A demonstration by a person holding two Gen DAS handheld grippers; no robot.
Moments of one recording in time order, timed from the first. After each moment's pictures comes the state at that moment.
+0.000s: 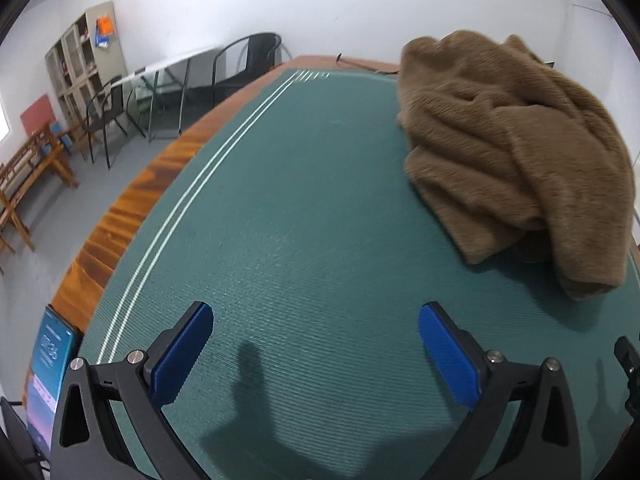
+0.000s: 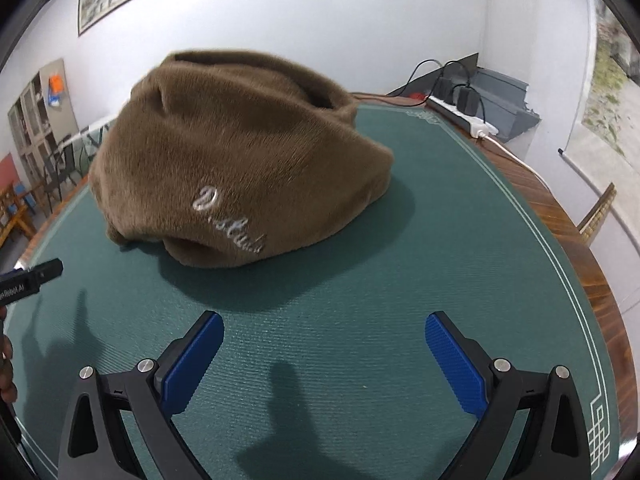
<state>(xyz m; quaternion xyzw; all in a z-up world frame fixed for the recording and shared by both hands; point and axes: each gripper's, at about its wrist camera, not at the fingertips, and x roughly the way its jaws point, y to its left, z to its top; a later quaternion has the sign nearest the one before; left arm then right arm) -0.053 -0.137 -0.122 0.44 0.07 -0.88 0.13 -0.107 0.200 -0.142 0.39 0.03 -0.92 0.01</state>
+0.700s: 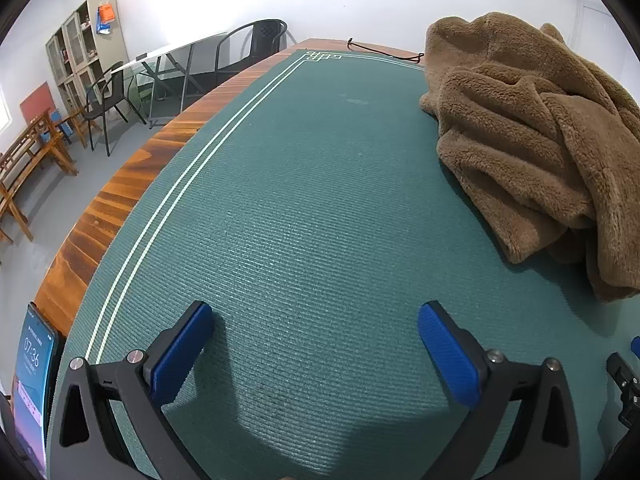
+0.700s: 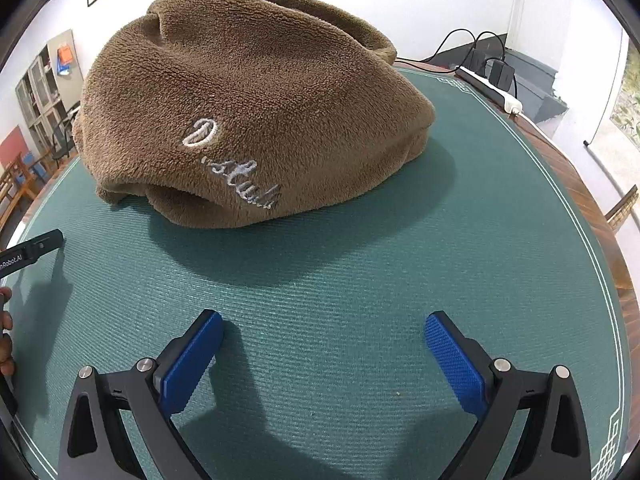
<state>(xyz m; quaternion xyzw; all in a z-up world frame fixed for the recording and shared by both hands) -0.063 -0.151 -0.140 0.46 0.08 -0.88 0.13 -0.100 0.174 -0.169 0.45 0.04 -0.89 0.04</state>
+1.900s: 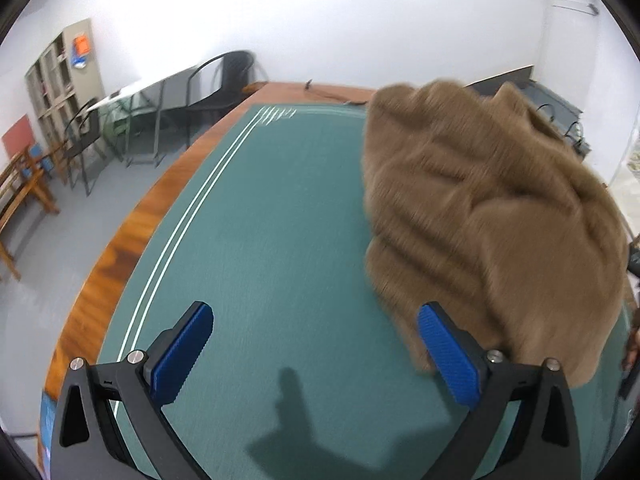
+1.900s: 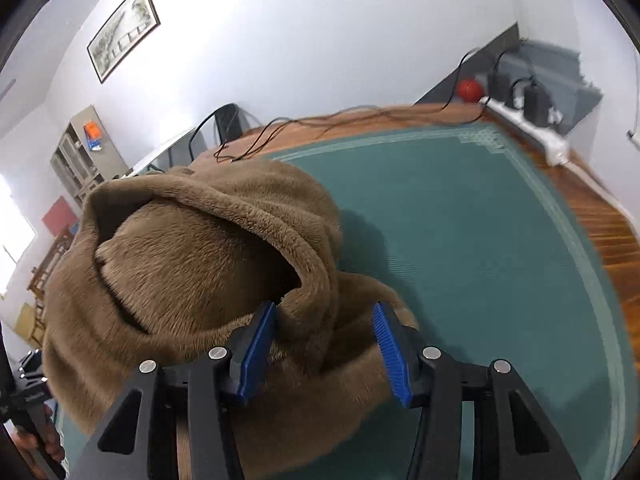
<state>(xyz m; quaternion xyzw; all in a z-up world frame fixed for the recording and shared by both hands) -0.114 -0.127 -0.070 0.41 0.05 -0.91 0.06 -0.308 0.259 -0.109 0.40 -0.09 -0.90 0.13</state>
